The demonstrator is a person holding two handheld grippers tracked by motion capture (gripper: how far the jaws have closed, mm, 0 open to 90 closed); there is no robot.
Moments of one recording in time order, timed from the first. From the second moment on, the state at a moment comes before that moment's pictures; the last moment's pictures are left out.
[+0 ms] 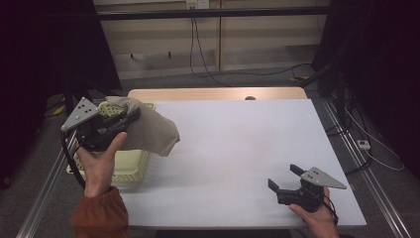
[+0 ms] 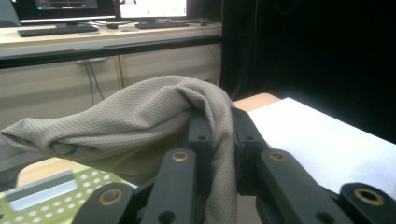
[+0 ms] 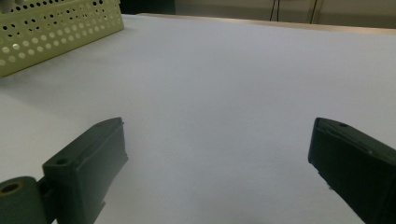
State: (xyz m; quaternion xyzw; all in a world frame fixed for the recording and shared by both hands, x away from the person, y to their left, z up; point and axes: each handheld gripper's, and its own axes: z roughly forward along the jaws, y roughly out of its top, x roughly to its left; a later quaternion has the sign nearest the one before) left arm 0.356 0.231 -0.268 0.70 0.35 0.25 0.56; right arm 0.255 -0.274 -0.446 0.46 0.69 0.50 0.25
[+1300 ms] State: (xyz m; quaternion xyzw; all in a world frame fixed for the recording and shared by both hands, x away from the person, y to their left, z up) left arm 0.359 0.315 -0.282 0.70 0.42 0.26 0.51; right arm 0.255 -0.273 -0.447 0.46 0.69 0.49 0.25
